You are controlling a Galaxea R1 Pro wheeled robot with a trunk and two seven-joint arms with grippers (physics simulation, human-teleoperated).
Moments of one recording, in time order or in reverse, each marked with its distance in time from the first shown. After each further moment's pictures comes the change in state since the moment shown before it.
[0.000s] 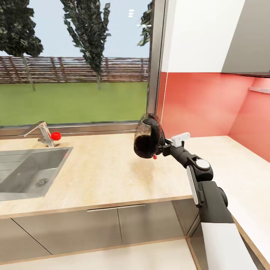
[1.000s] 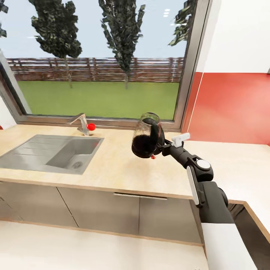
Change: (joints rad) left arm 0.001 -0.002 0.000 0.000 -0.002 0.000 0.000; right arm 0.003 -0.001 -0.002 0.003 -0.060 0.001 -0.002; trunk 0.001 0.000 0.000
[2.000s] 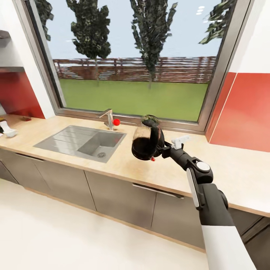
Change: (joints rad) left arm 0.000 -0.001 0.003 0.000 0.008 0.002 0.001; right arm 0.018 0.000 0.000 0.002 0.001 -0.002 0.000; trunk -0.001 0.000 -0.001
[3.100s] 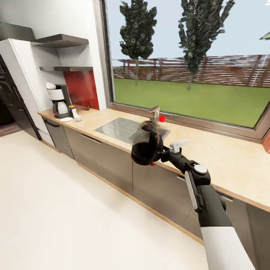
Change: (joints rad) left arm 0.000 -0.001 0.001 0.000 0.002 0.002 0.002; right arm 0.012 0.000 0.001 0.052 0.000 -0.002 0.000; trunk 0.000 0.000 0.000
